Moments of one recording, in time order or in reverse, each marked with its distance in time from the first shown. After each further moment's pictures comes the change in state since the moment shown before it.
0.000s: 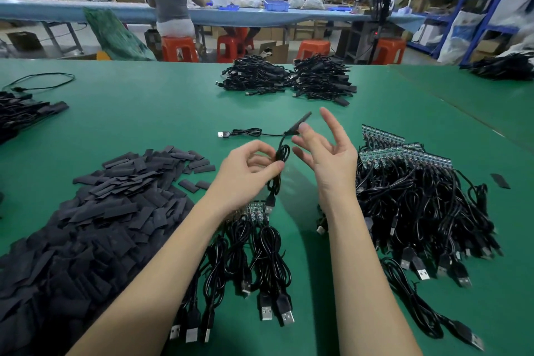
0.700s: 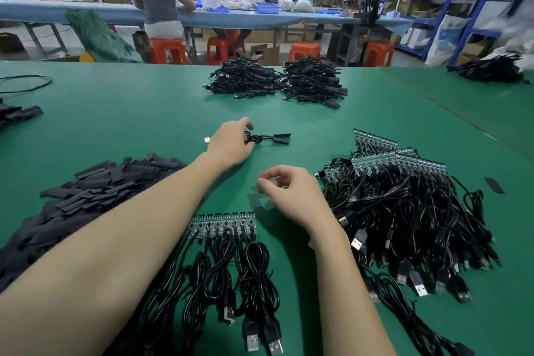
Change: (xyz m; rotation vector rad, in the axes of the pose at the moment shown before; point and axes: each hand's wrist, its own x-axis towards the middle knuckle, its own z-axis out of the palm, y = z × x) left_hand 0.130 -0.048 -0.001 0.811 0.036 0.073; right_hand -0.002 0.029 -0.010 -0.916 -0.280 0.148
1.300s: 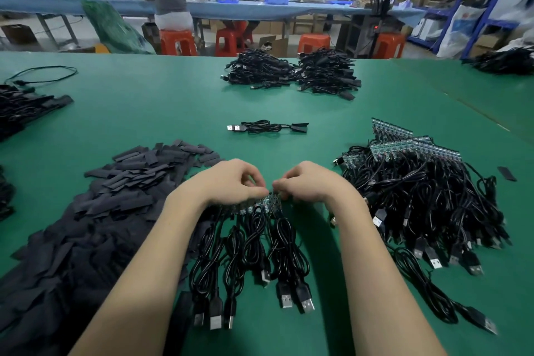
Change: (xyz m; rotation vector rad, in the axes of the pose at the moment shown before) left_hand -0.132 -0.004 -0.071 -0.208 -0.528 -0.032; right_hand -0.010 -0.035 -0.001 -0.445 -0.349 0.159
